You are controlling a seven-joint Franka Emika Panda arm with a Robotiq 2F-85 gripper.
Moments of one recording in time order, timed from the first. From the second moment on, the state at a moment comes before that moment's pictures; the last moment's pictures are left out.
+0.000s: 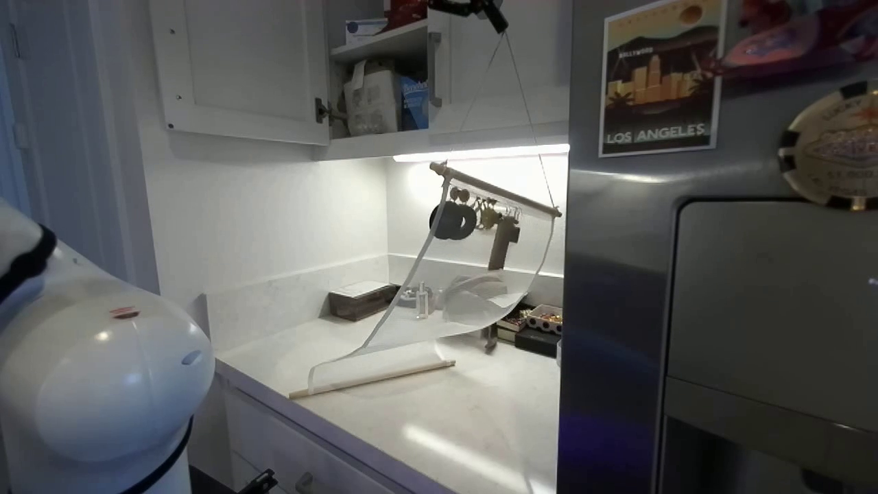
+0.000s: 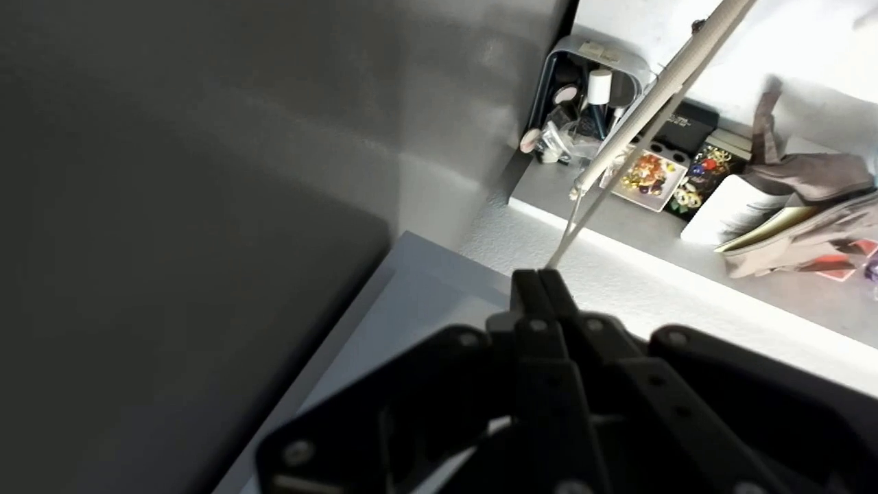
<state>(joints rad) -0.12 -0.70 -0.14 -1.93 -0.44 1.94 -0.33</state>
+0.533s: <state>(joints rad) -0.16 -0.68 -0.14 -1.82 -0.50 1.98 -0.24</state>
